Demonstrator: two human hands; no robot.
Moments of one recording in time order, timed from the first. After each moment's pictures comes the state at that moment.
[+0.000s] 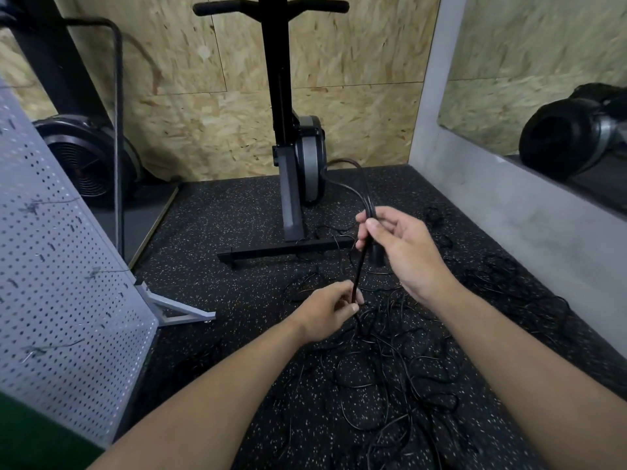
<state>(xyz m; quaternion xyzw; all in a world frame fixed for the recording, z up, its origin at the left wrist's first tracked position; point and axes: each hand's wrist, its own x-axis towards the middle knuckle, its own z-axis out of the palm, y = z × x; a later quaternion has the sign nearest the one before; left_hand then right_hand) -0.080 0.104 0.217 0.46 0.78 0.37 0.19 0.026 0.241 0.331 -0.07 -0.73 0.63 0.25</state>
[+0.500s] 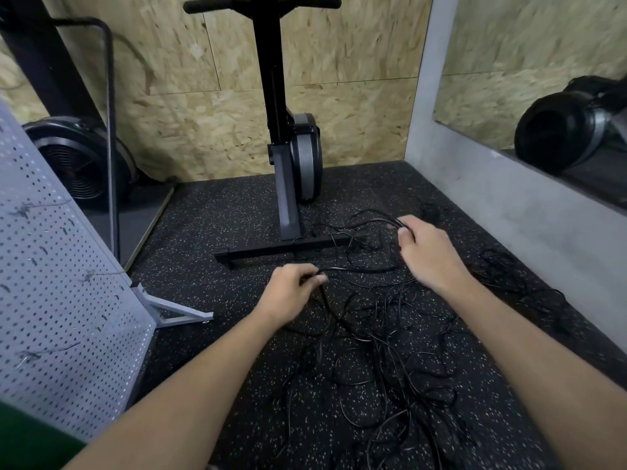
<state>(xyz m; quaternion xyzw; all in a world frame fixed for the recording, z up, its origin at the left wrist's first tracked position) -0.105 0.078 0.240 0.38 0.83 0.40 0.08 0.035 0.288 0.316 -0.25 -0.89 0.32 0.21</state>
